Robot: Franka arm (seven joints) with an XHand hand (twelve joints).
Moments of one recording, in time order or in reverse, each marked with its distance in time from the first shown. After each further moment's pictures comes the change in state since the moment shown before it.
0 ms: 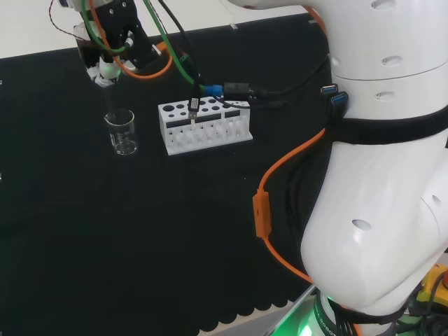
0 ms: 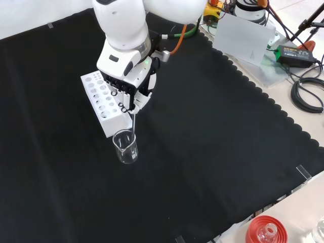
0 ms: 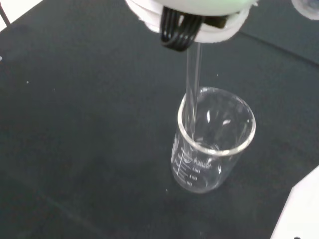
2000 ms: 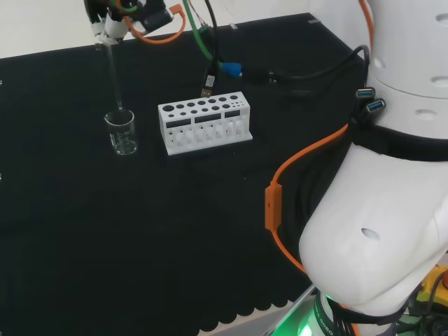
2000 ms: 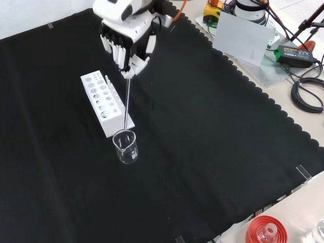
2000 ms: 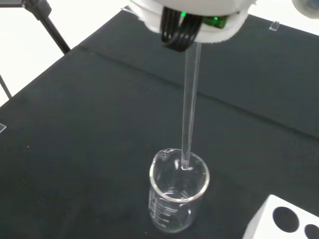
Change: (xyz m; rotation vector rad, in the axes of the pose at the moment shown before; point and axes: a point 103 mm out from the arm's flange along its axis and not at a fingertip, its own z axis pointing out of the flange) arm -0.027 -0.057 -0.076 -0.127 0.020 0.066
